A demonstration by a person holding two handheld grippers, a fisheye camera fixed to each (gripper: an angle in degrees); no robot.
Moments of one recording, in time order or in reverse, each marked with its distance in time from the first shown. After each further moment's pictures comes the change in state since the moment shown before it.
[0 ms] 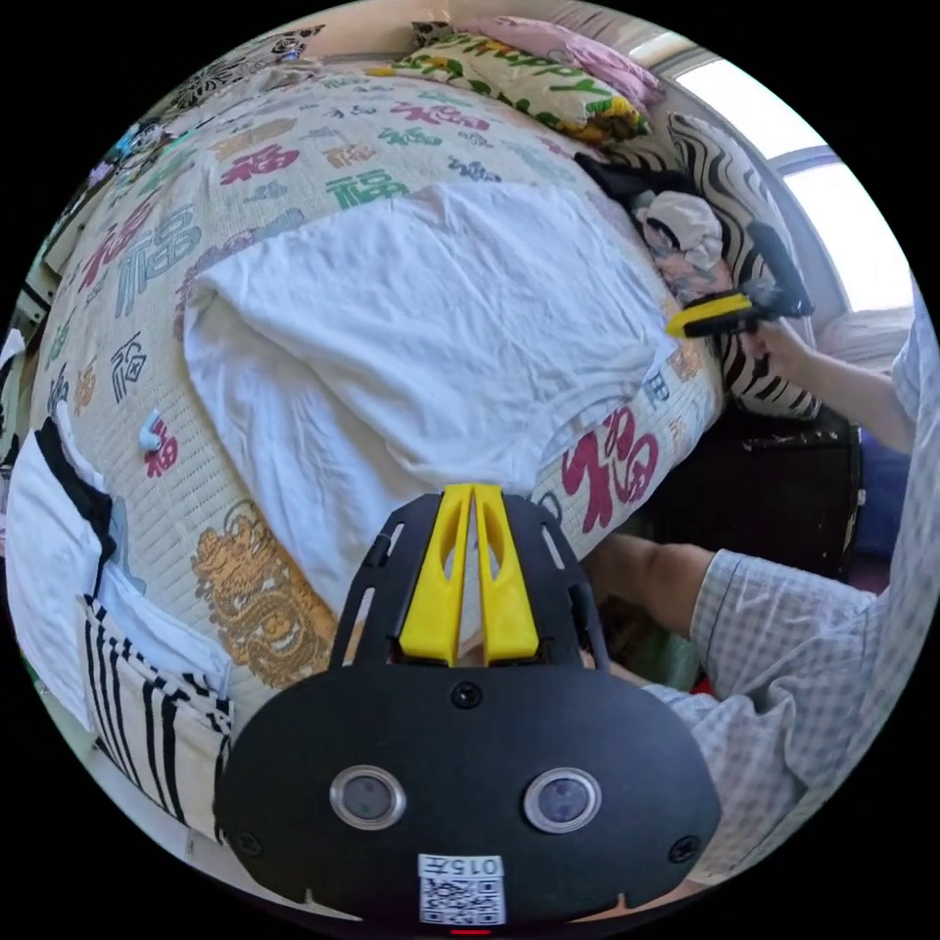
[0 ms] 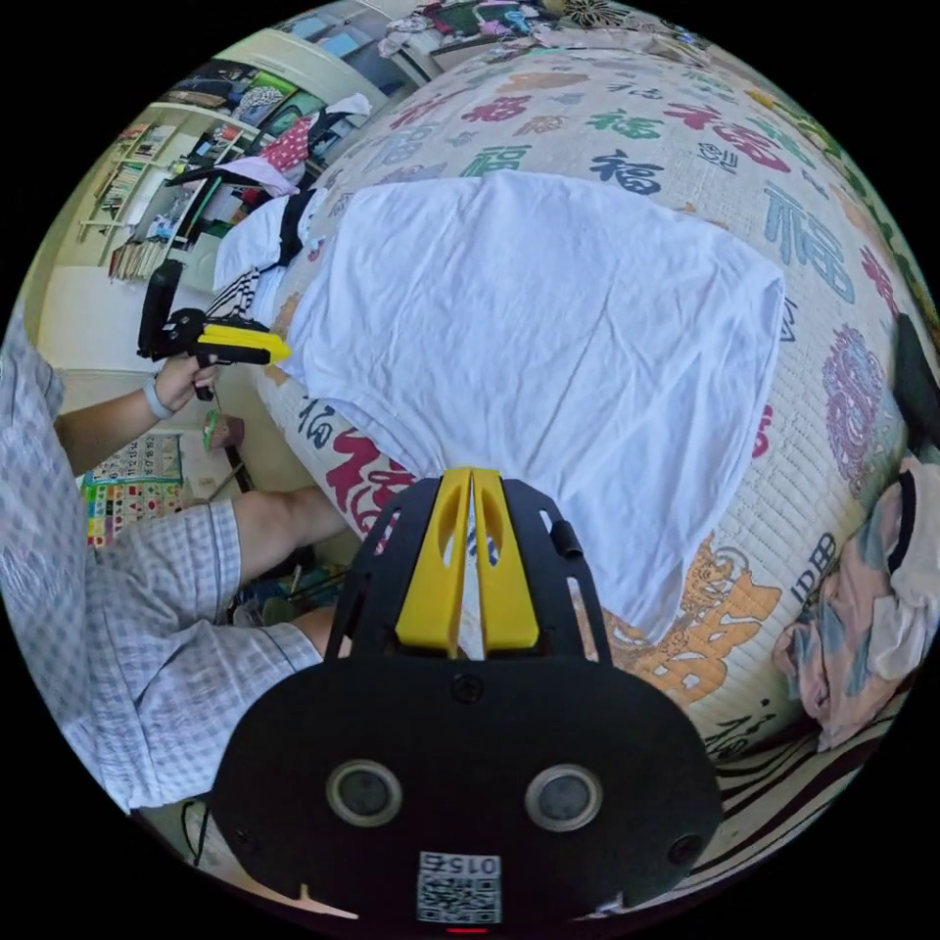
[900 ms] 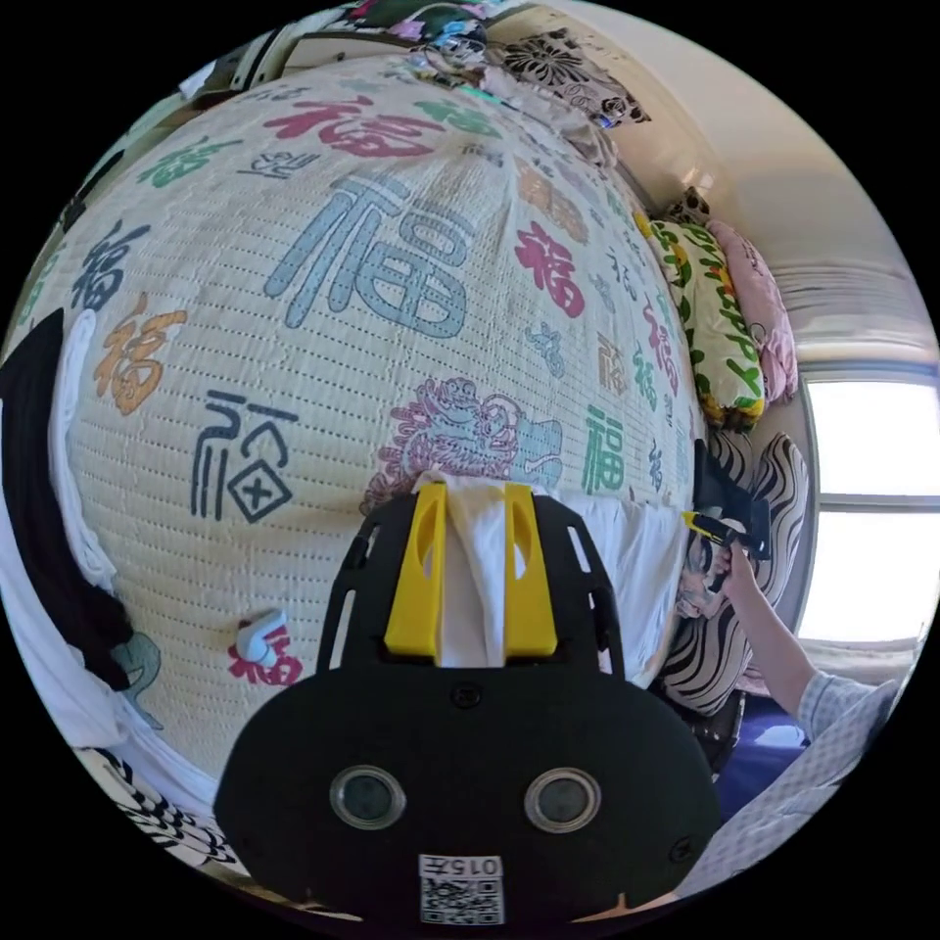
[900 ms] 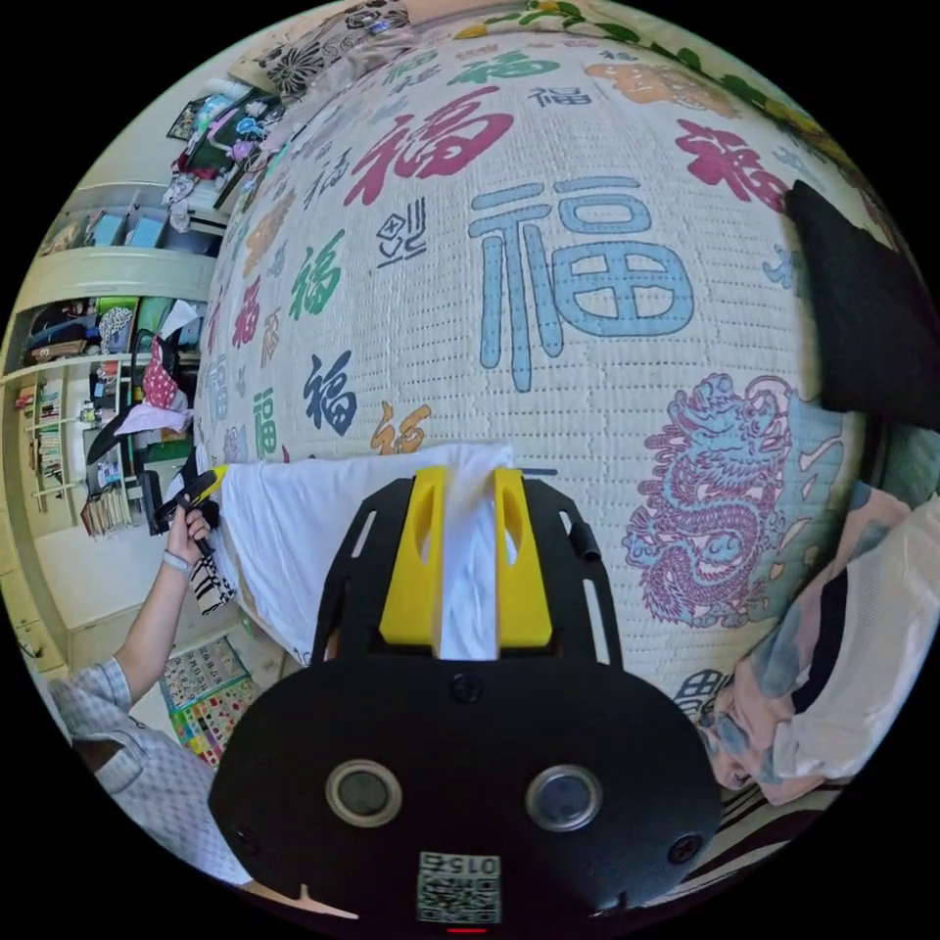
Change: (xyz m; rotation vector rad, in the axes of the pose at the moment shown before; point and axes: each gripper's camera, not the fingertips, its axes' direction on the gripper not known) left arm -0.243 -0.040 -0.009 0.269 0.204 -0.635; right arm 0.170 -0.158 -0.024 0.151 -0.081 0.511
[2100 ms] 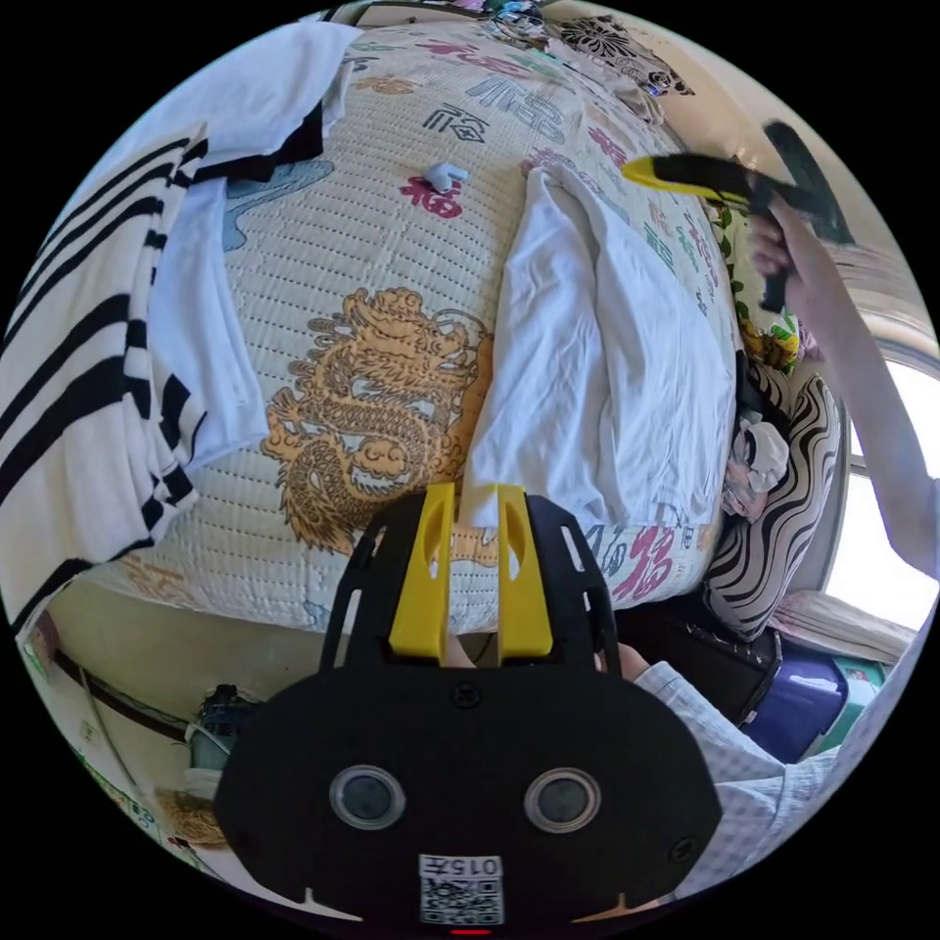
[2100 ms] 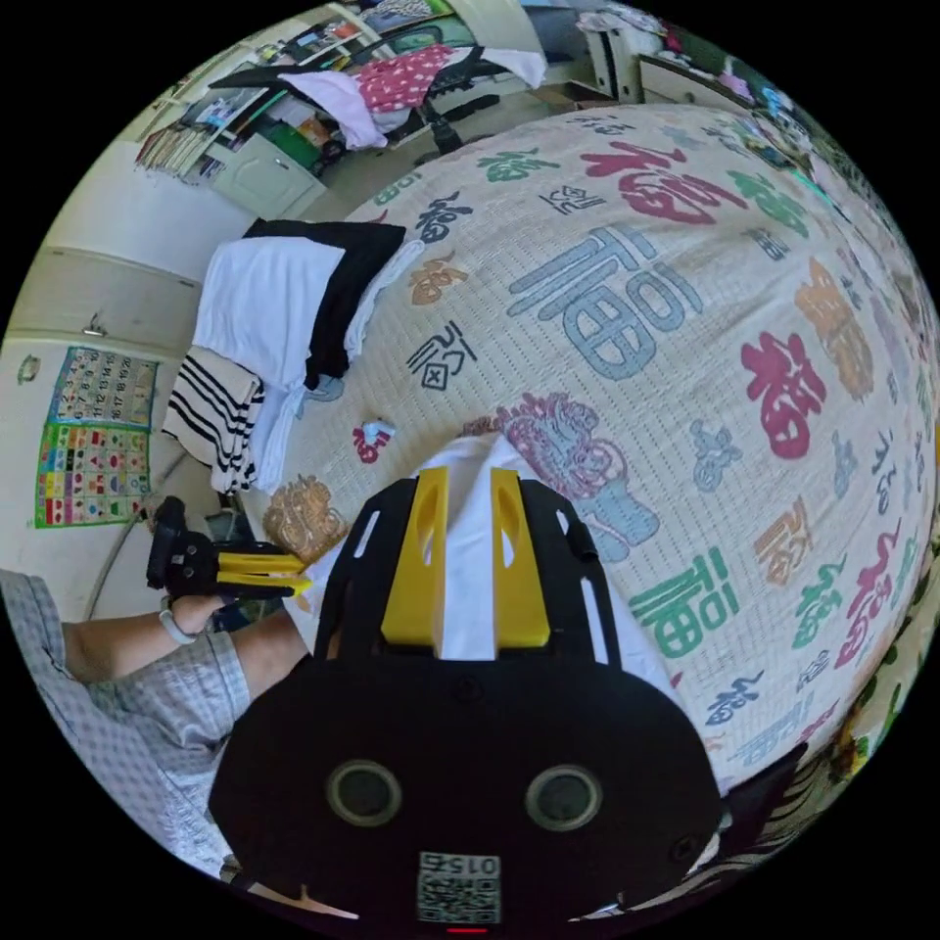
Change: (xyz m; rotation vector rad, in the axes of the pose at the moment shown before) left arm -0.059 0.274 -0.003 -0.122 -0.087 -0.075; right arm -0.482 -0.023 0.180 -0.251 0.177 -0.878
